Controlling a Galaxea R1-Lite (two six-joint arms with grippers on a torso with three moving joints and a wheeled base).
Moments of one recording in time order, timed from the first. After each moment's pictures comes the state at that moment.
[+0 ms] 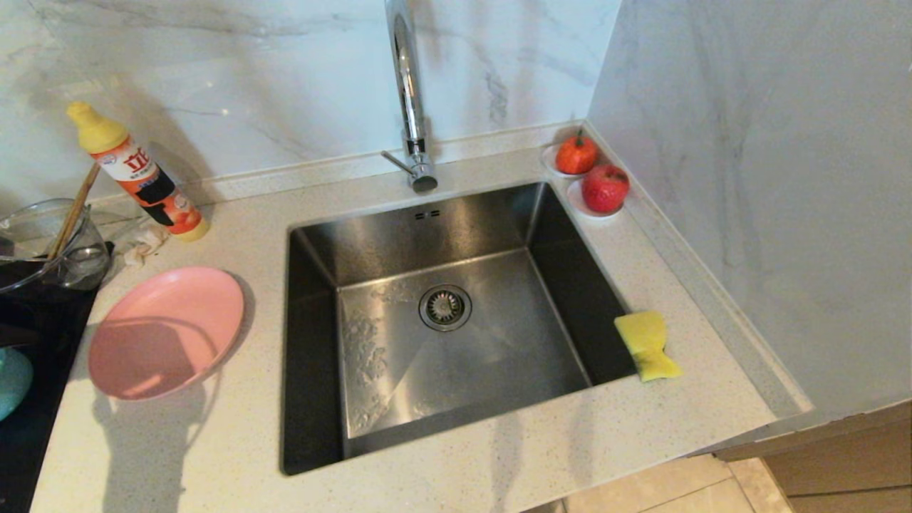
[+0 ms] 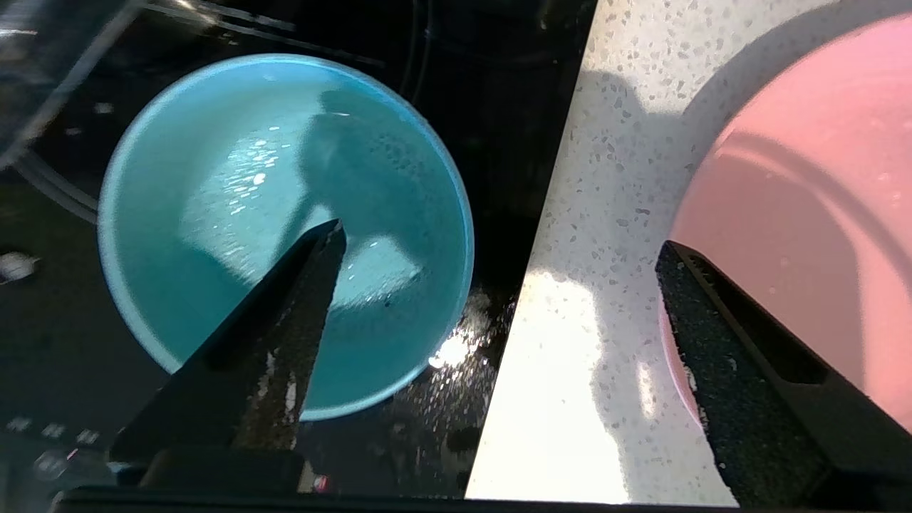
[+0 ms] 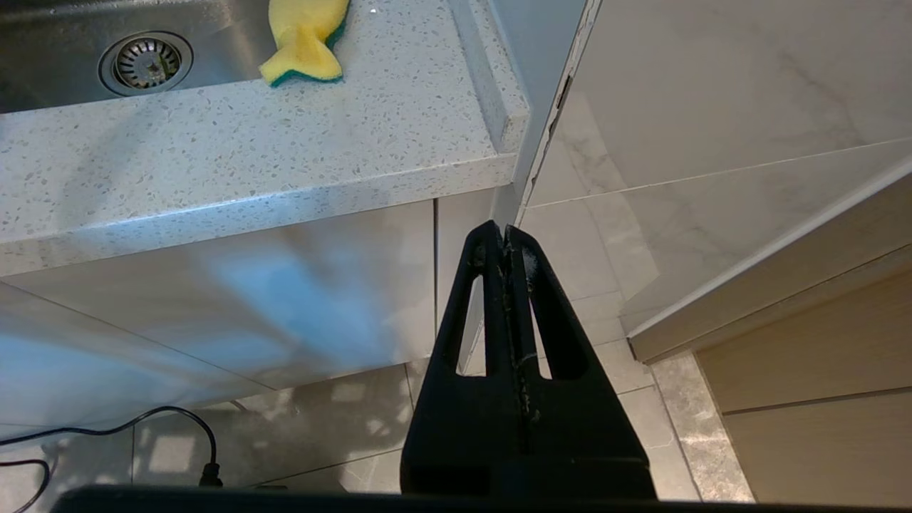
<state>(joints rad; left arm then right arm) 0.86 1.75 -1.17 0.11 -0.47 0.13 0.00 0.00 0.00 -0.01 -0.01 0.00</state>
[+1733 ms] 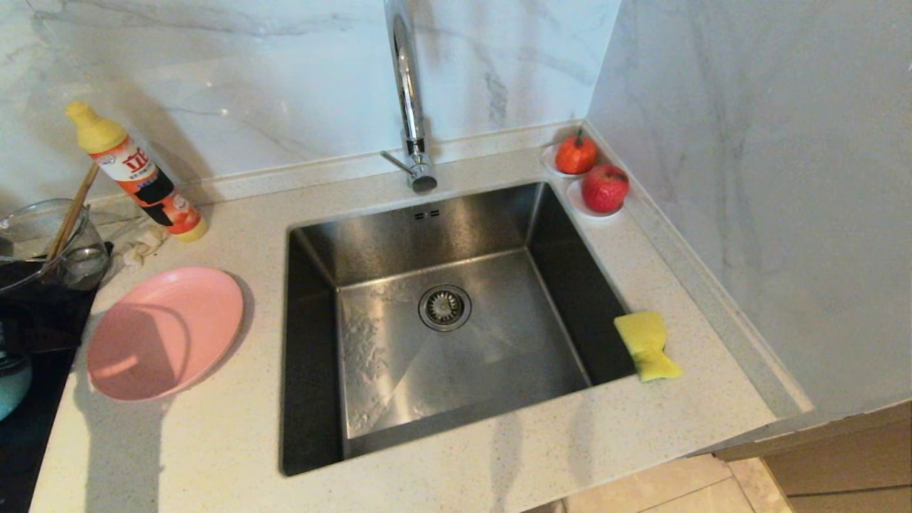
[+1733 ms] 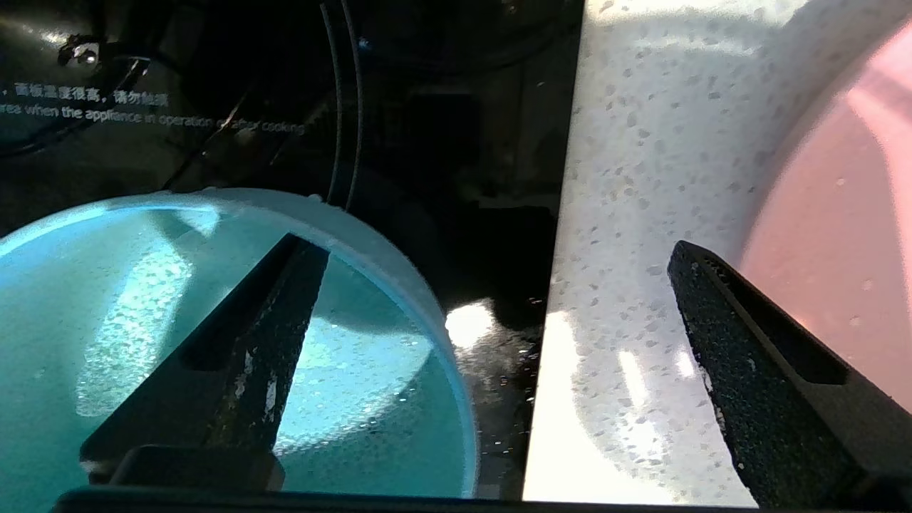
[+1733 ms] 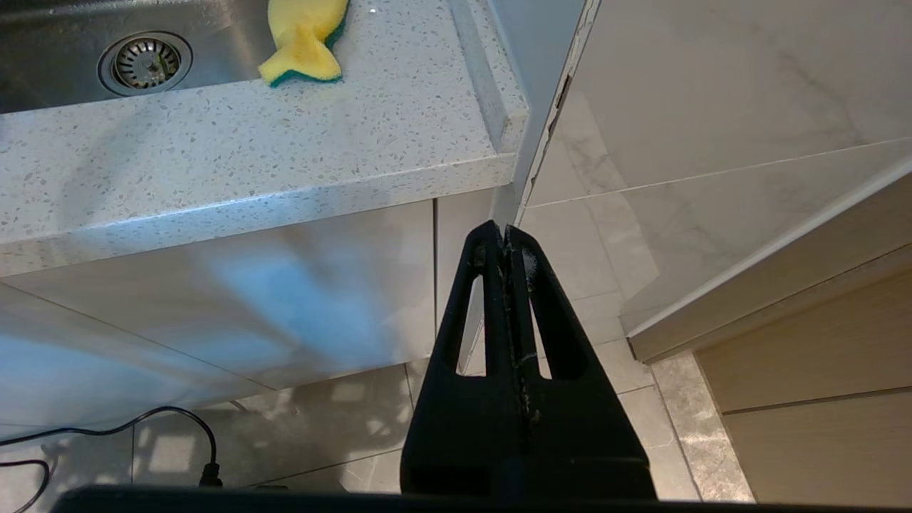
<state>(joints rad) 0.82 1.95 -1.33 0.17 -0.53 0.28 0.00 0.00 0.00 -0.01 -0.01 0.00</state>
